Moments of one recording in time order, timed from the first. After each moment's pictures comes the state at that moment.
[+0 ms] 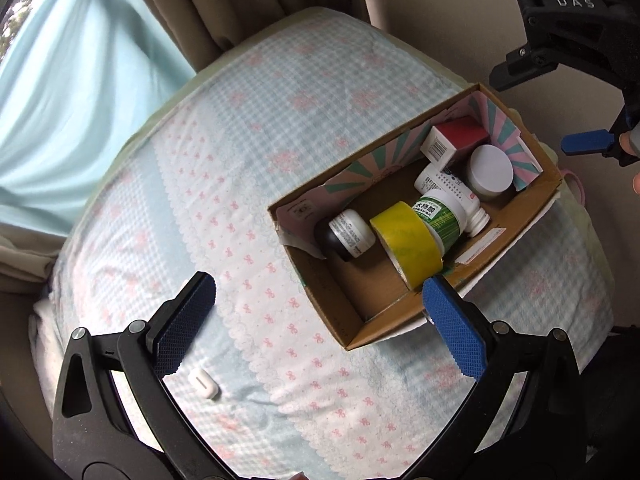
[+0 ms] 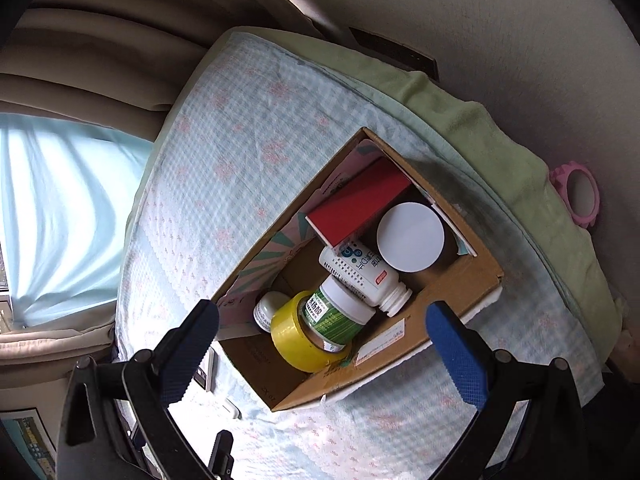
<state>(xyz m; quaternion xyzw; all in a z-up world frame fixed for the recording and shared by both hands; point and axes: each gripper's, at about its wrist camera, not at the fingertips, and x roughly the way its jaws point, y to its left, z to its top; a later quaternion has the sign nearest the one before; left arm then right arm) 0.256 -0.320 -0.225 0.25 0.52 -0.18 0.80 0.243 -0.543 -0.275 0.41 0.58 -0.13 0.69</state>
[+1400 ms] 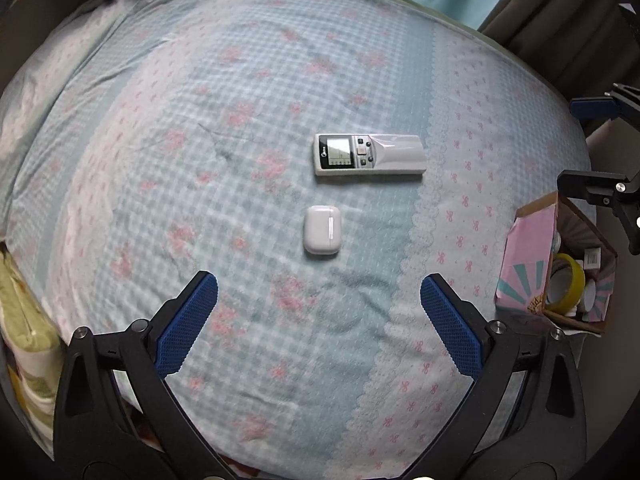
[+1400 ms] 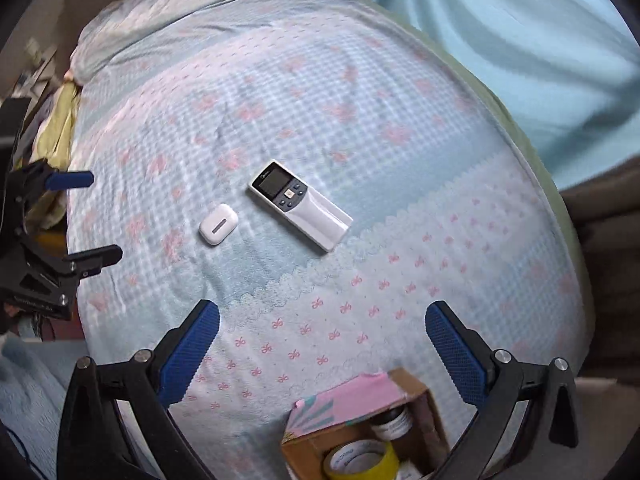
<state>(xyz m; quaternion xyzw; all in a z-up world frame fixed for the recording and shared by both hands) 0.194 0.040 -0.293 -0.13 0.59 0.11 0.79 0.324 -0.109 -0.271 -0.36 0.52 0.41 0.66</state>
